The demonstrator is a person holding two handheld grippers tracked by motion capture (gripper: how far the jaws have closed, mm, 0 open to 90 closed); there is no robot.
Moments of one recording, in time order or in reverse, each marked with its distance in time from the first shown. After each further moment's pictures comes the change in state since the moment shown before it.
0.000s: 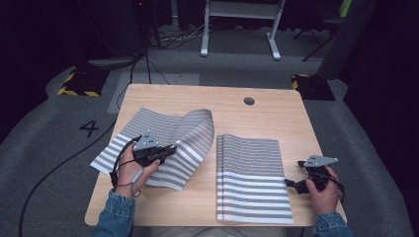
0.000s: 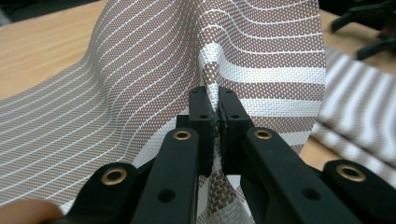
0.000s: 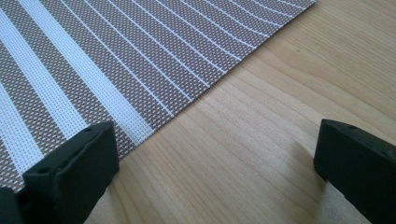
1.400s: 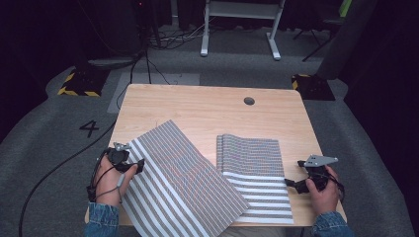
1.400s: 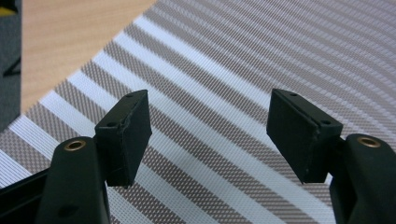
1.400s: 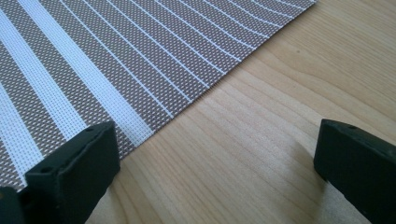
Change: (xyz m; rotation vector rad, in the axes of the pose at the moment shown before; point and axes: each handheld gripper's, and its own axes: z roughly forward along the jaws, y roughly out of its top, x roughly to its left) left arm 0.048 -0.065 -0.021 0.319 0.501 -0.379; right arm -0.001 0.000 0.000 -0.001 0.003 0.002
